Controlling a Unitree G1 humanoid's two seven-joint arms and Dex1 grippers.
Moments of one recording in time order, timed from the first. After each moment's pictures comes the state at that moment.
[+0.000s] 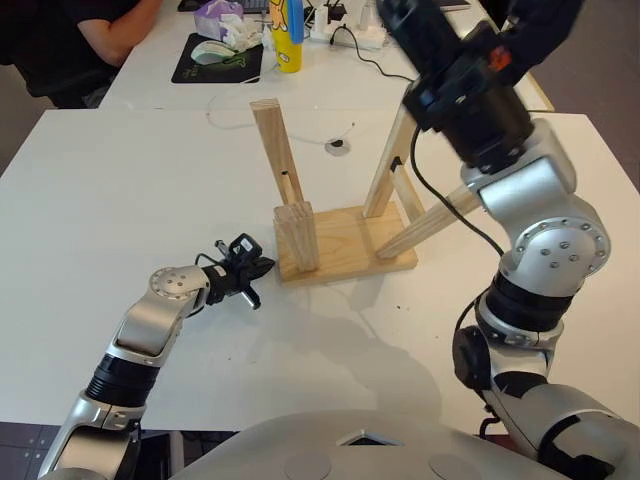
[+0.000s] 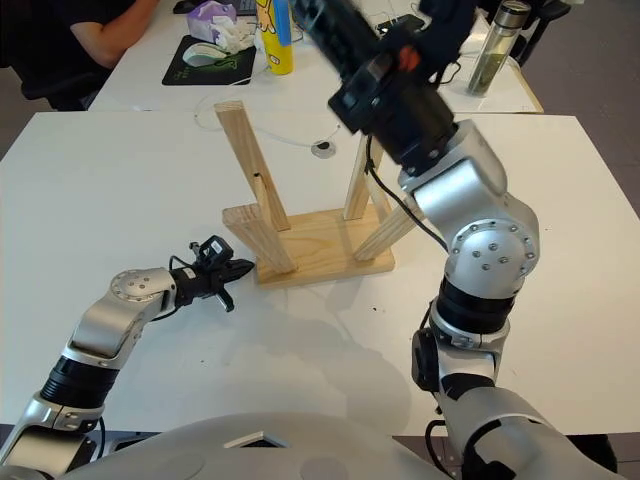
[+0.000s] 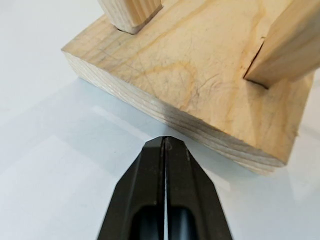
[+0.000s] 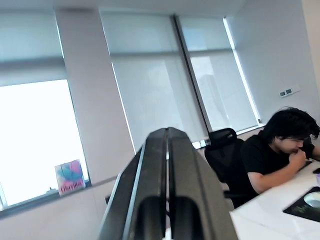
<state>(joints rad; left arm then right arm) -0.08 0.54 -0.22 -0.18 -0.16 0.60 -0.66 -0.71 -0.17 -0.27 -0.44 1.39 0.64 0.10</state>
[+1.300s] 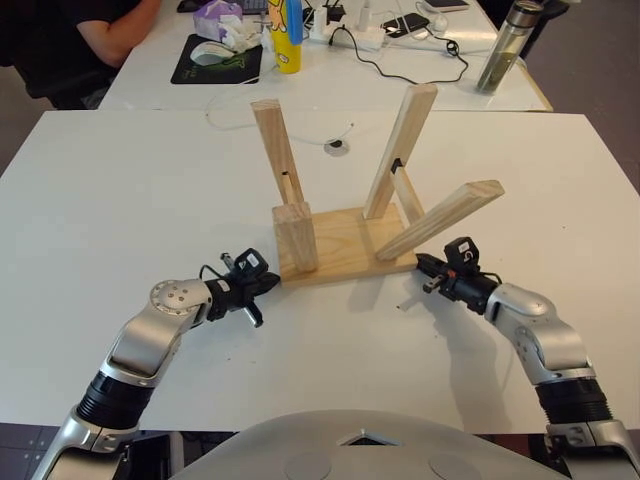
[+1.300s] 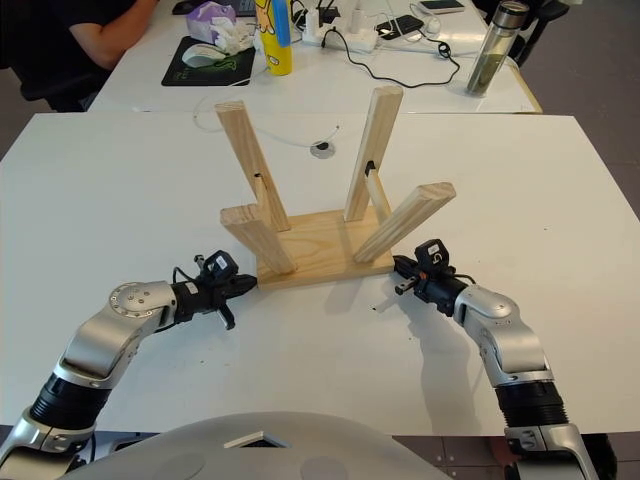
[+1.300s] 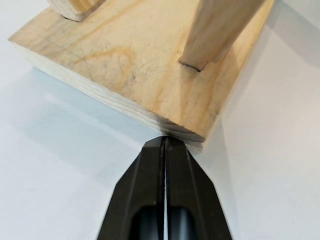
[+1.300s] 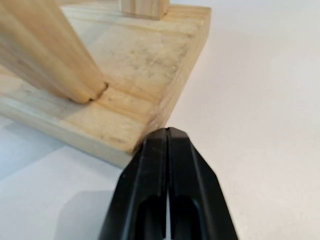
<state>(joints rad) 0.00 0.58 -0.26 -0.33 -0.16 0.68 -0.68 0.07 -0.58 0.06 -0.06 0.40 0.41 0.58</state>
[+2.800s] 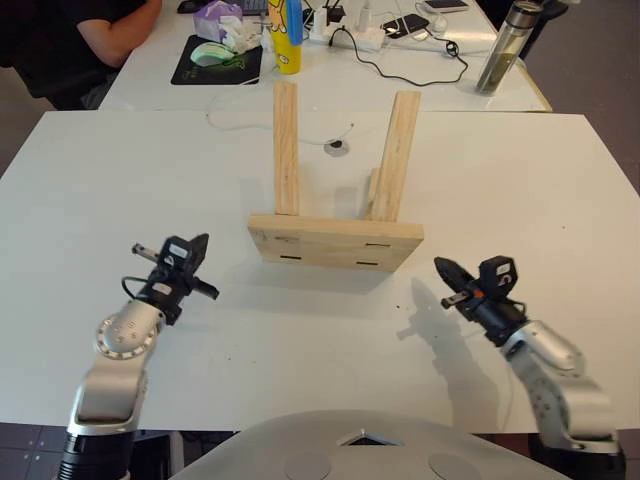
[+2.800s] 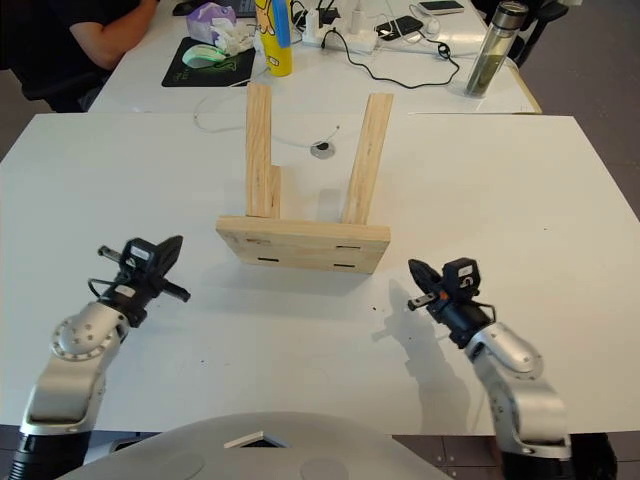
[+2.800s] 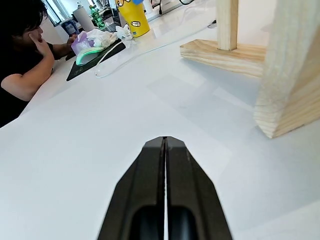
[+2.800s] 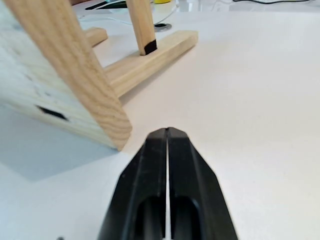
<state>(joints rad) 0.30 0.42 -0.01 -0.32 0.05 0.16 -0.28 0.38 -0.33 -0.09 -0.35 0.32 0.26 0.38</state>
